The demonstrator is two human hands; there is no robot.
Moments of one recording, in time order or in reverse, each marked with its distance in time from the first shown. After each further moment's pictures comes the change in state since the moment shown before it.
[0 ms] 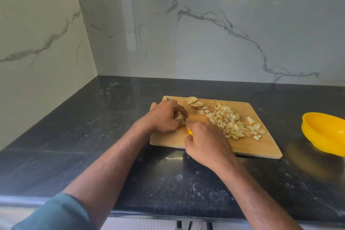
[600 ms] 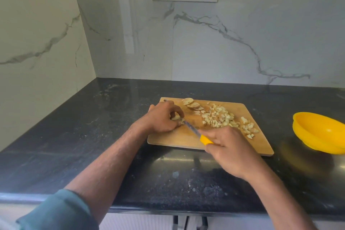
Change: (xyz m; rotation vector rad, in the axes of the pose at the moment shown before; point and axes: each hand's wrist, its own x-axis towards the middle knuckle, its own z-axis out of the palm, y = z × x) left_hand -0.002 0.001 0.001 -0.042 -0.025 0.004; right_hand -0.040 0.037 -0.034 0.308 -0.100 0.066
